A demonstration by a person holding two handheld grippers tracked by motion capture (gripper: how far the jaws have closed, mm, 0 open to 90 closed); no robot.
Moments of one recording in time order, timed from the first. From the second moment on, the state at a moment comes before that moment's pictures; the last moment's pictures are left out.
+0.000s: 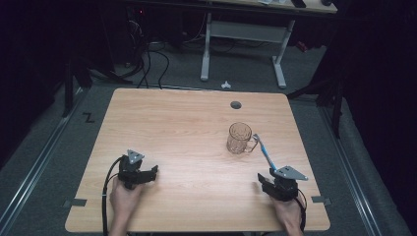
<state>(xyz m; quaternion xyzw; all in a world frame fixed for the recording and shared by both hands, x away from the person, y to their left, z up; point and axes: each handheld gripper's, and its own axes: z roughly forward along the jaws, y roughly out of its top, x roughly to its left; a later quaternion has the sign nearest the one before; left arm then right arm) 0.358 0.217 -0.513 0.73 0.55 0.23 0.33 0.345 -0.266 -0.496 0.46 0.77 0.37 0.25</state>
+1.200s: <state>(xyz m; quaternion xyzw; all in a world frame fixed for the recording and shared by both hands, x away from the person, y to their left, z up) 0.358 0.217 -0.513 0.73 0.55 0.23 0.33 0.376 -0.290 -0.477 0.48 0.77 0.34 0.25</state>
